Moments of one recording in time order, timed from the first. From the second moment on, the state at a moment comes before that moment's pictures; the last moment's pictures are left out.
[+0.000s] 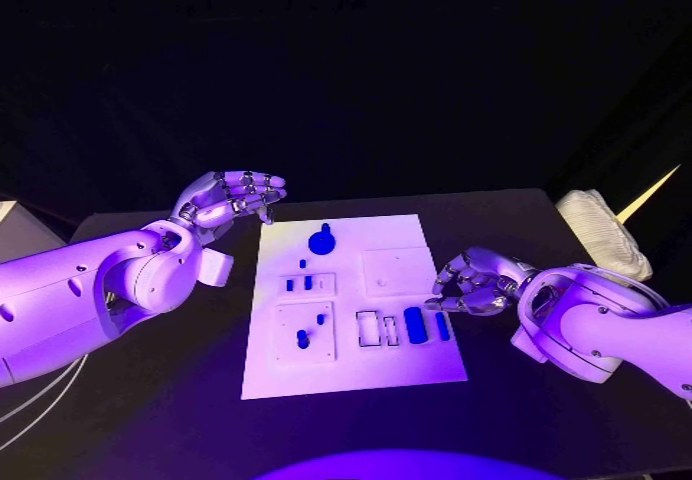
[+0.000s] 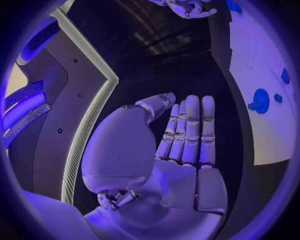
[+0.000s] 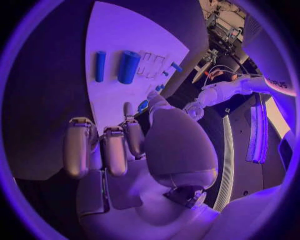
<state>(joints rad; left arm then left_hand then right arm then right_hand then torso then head) 1.19 -0.92 -0.03 1.49 -0.15 -0.16 0.45 1.35 -0.18 0.59 -0.04 0.24 0.89 0.19 0.24 0.30 0.96 0.13 0.40 0.13 1.00 0.06 1.09 0.41 0.17 0.82 0.16 1.01 0.74 1.19 -1.13 -0.17 1.89 -1.19 -0.38 -0.35 1.27 -0.14 0.07 0.29 0.17 0.93 0.11 0.30 0.46 1.42 0.03 1.36 1.28 1.46 -0.03 1.49 1.30 0.05 1.46 0.07 1.34 1.31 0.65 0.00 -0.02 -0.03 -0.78</state>
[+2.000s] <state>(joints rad) 1.18 -0.93 -0.03 1.50 -0.15 -0.15 0.44 1.35 -0.18 0.59 -0.04 0.24 0.89 0.19 0.24 0.29 0.95 0.13 0.40 0.13 1.00 0.06 1.09 0.41 0.17 0.82 0.16 1.01 0.74 1.12 -0.97 -0.17 1.83 -1.24 -0.45 -0.54 1.28 -0.07 0.01 0.29 0.41 1.02 0.09 0.34 0.44 1.45 0.00 1.35 1.31 1.46 -0.06 1.52 1.31 0.04 1.46 0.04 1.42 1.31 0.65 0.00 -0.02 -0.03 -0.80</state>
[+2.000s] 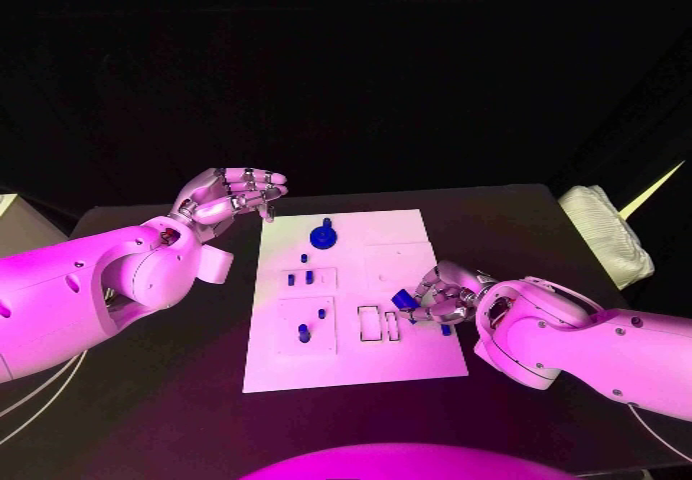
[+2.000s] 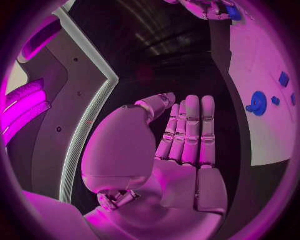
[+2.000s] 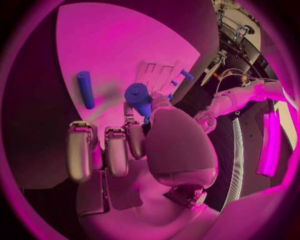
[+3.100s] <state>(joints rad) 1.18 -0.93 -0.03 1.50 -0.15 -0.13 0.44 1.36 -0.17 0.59 -0.05 0.24 0.89 0.19 0.24 0.29 0.95 0.13 0.41 0.13 1.00 0.06 1.09 0.41 0.17 0.82 0.15 1.01 0.74 1.10 -0.84 -0.17 1.79 -1.20 -0.40 -0.54 1.17 -0.06 0.03 0.29 0.25 1.06 0.07 0.36 0.47 1.46 -0.01 1.36 1.31 1.46 -0.07 1.53 1.31 0.04 1.46 0.04 1.44 1.31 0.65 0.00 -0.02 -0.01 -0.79</state>
